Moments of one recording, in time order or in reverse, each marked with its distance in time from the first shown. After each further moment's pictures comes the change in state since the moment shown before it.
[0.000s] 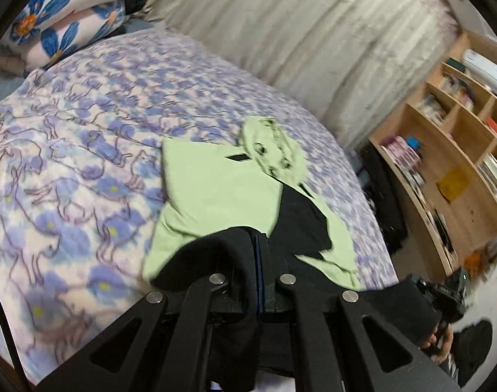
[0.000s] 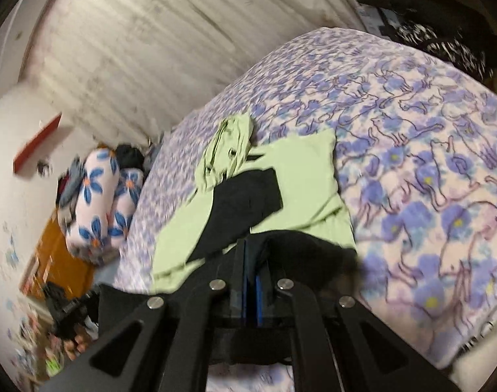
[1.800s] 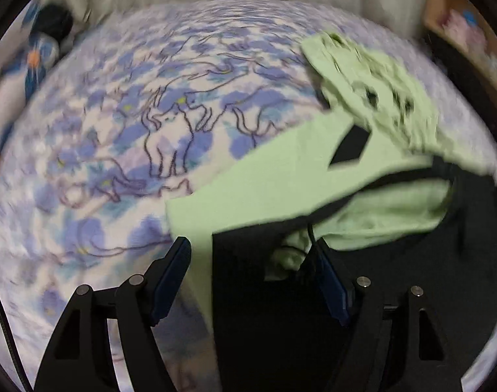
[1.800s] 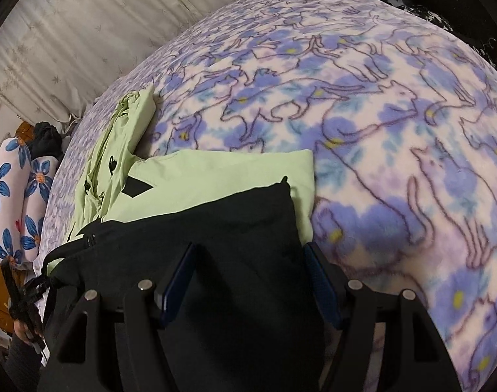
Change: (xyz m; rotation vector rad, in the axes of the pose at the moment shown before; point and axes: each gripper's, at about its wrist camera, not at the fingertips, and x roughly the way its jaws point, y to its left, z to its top) left arm 0.281 0.044 0.128 0.378 0.306 0.325; right arm 0.232 -0.078 0.111 -0.085 0.162 -0.298
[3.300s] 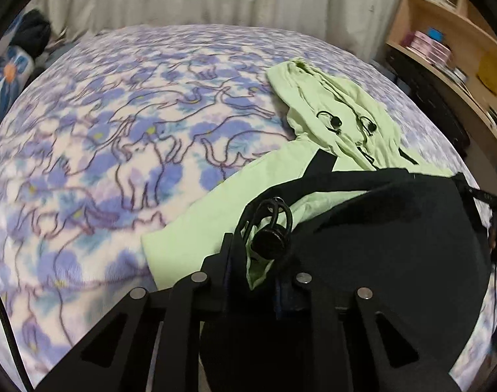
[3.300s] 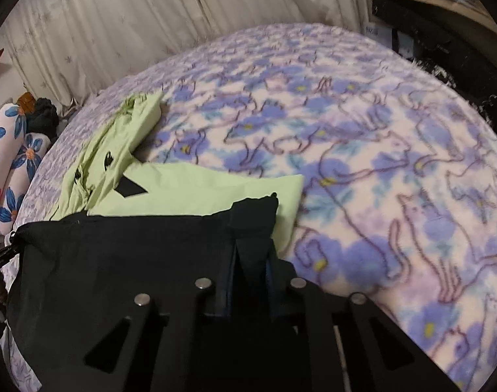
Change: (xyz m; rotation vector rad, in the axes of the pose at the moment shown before) left arm -0.008 -0.008 -0.003 0.092 -0.121 -0.116; right arm -0.020 0.023 -0.007 -0.195 -0.171 -0.113
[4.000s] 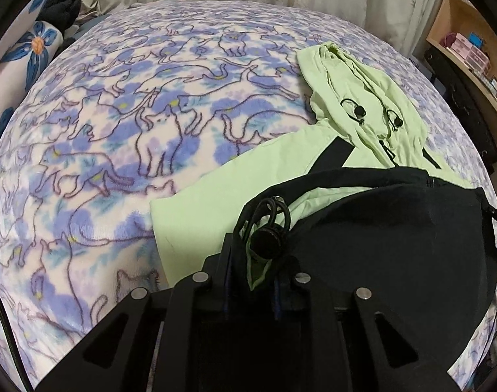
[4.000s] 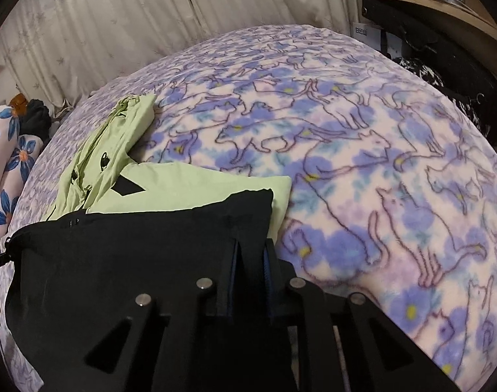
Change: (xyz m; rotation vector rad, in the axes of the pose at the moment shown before) left arm -0.003 -0.016 0.000 -0.107 0.101 0.124; right arm -0.009 -0.001 -0.003 0.011 0.029 -0.041
